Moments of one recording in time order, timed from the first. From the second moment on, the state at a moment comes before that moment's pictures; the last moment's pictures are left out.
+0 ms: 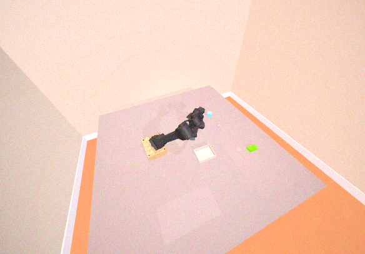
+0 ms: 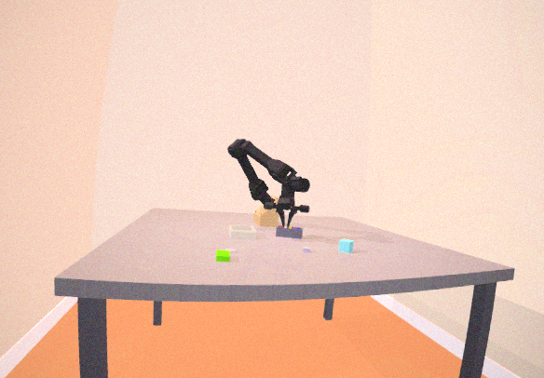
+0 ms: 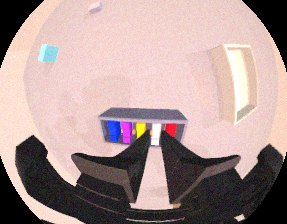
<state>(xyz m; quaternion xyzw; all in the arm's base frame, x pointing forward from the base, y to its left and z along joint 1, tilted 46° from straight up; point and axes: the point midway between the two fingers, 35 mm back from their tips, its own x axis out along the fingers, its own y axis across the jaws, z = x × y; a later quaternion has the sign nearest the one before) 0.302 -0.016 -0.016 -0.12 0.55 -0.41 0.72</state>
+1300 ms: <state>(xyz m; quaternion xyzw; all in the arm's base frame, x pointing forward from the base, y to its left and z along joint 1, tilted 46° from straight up) 0.300 -0.014 -0.014 -0.12 0.56 -0.41 0.71</state>
